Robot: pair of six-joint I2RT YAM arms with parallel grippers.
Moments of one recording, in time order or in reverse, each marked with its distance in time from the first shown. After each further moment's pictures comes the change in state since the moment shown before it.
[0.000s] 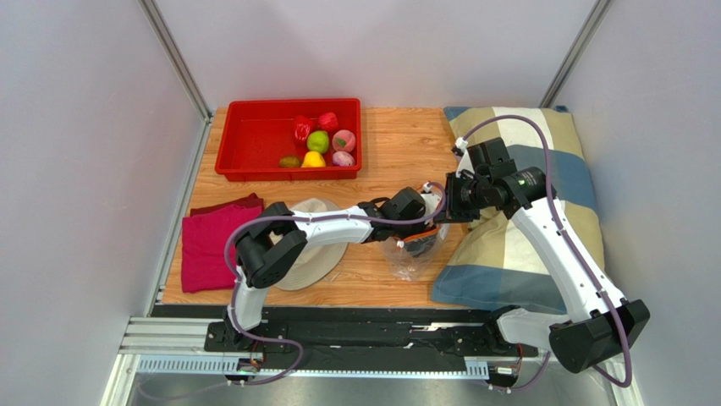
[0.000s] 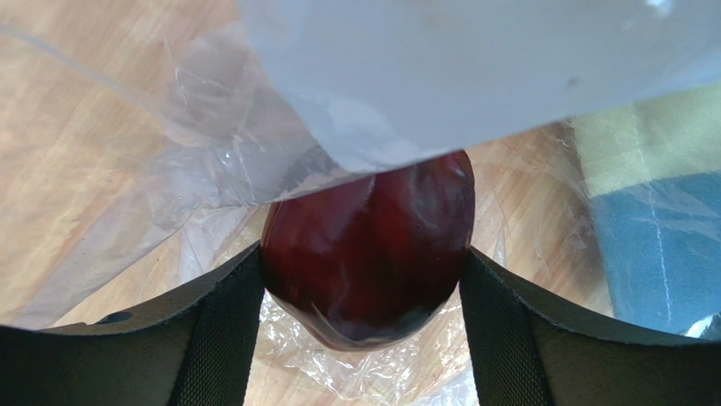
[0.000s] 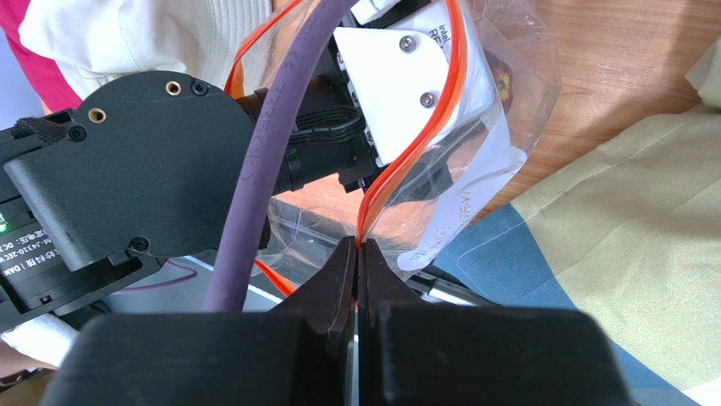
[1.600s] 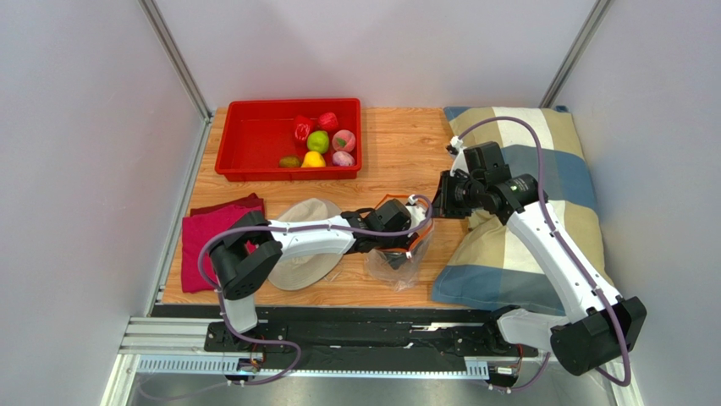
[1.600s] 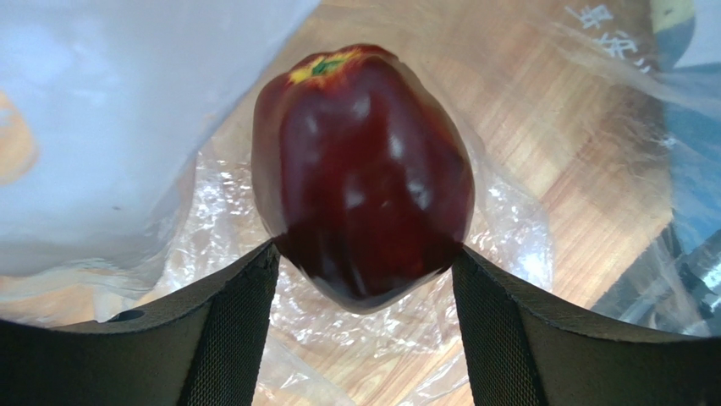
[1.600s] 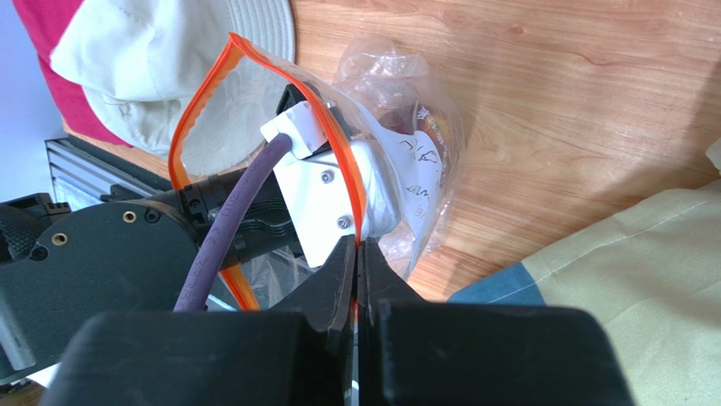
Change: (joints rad) left arm -0.016 -0.175 -0.190 -0.070 -0.075 0.017; right arm 0.004 -0.013 -0.111 0.198 -0.016 -0.002
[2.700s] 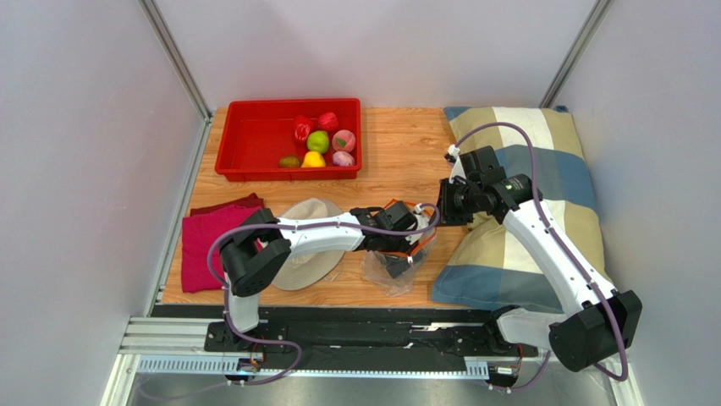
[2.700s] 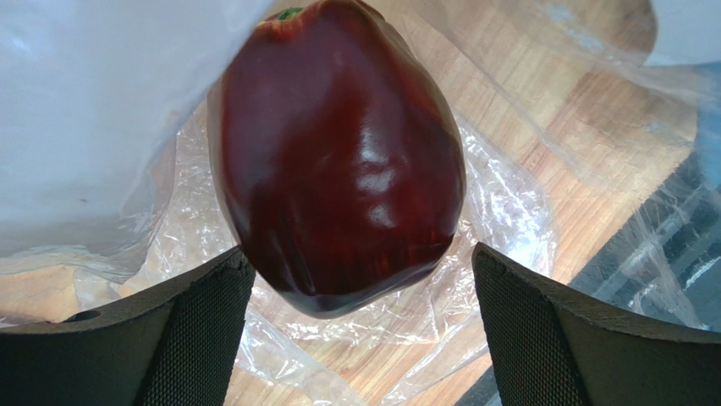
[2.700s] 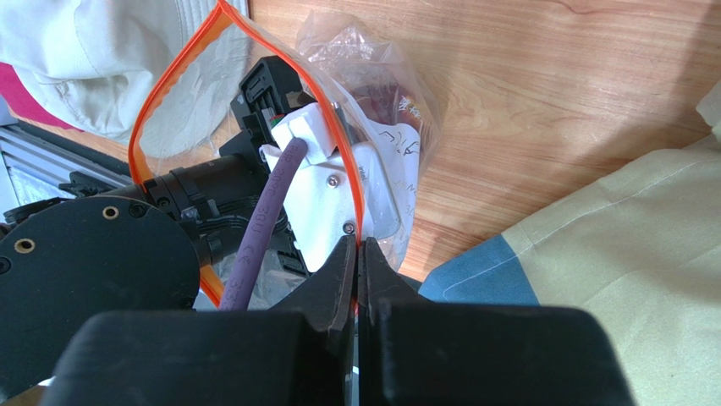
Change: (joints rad) left arm -0.026 0.062 0.098 -0.204 0.057 0.067; right arm 0.005 0.020 -0.023 -0.057 0.021 -0.021
